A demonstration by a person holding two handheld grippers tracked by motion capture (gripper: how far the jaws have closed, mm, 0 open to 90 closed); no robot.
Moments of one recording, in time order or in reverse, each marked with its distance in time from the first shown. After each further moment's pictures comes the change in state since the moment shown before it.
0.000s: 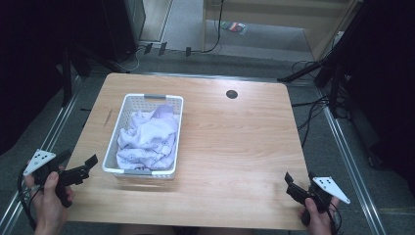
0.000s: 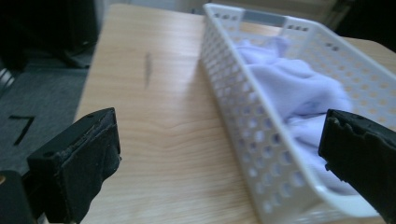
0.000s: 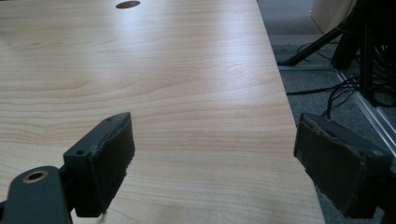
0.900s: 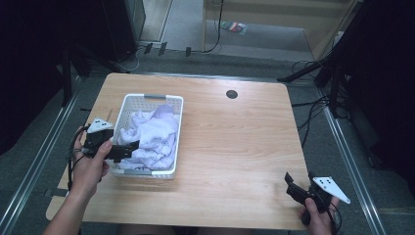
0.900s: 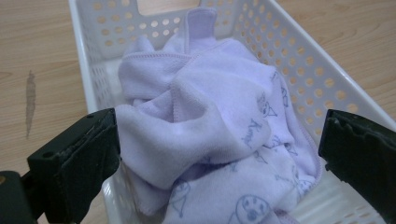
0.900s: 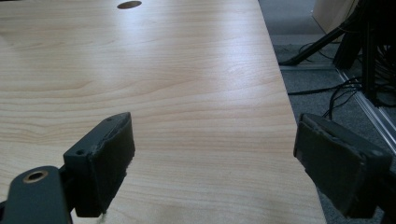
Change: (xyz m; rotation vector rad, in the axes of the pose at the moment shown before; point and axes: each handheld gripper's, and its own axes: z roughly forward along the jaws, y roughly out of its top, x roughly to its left) left arm -0.080 0.062 0.084 0.295 -0.089 0.157; right arm 0.000 0.000 0.000 0.001 0.005 0.004
